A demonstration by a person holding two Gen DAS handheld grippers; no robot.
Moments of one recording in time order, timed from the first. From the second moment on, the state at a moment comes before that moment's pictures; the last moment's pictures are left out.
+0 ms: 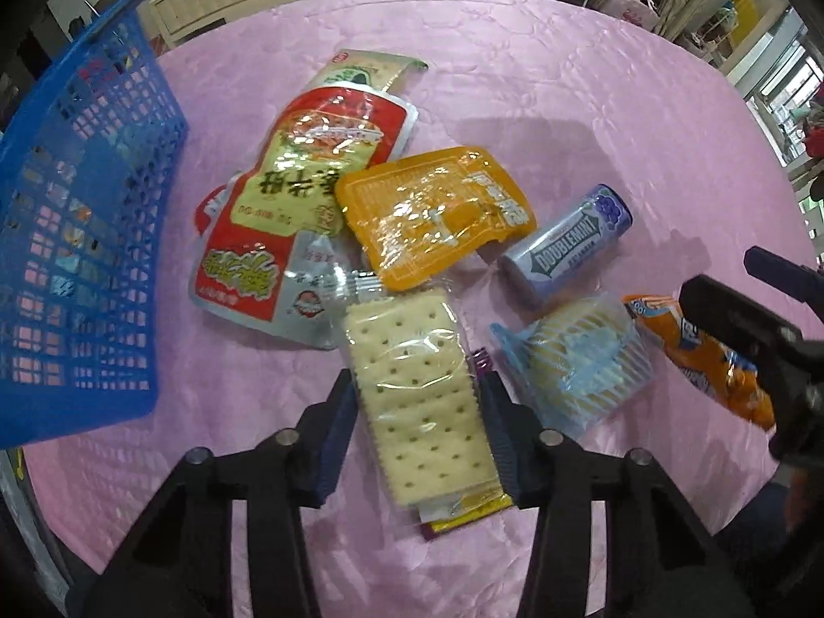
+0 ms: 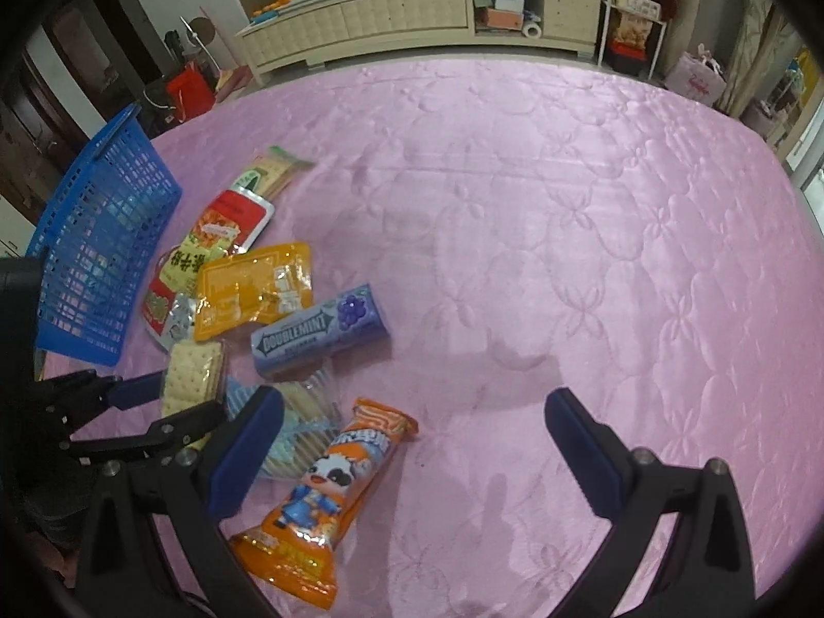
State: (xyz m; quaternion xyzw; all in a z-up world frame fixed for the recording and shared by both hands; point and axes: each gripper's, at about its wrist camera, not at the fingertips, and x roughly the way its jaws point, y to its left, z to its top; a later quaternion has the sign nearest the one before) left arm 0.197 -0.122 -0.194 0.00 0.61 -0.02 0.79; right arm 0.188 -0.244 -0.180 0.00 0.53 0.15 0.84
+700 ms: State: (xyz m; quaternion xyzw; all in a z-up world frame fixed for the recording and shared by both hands) left arm 0.129 -0.068 -0.144 -0.03 0.54 -0.03 0.84; right arm 0.200 -0.170 -0.173 -0.02 0.60 0.21 0.77
